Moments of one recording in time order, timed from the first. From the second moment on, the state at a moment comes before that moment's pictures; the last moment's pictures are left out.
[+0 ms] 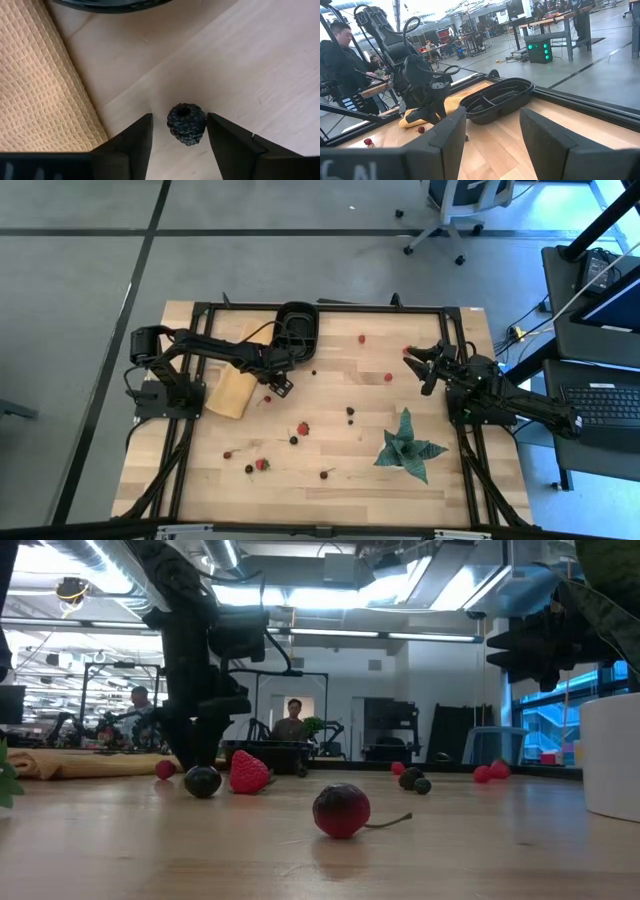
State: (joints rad) left arm 0.23 1.64 0.84 -0.57 -0.12 -0.70; right arm -0.32 0.01 0.01 0.03 0.10 0.31
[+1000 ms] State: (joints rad) left arm 0.23 1.64 0.84 -0.56 -0.14 -0.71; right arm -0.32 0.01 0.01 0.03 0.10 0.31
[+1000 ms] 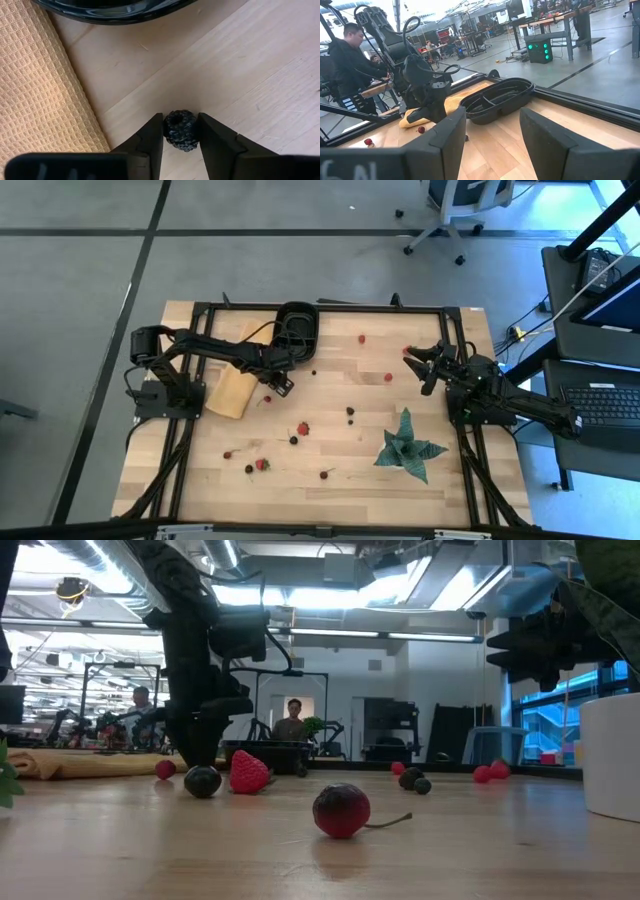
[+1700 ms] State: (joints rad) left arm 0.28 1.42 0.91 -0.56 0.28 -0.44; right arm -0.32 0.01 0.01 0.03 0.10 0.31
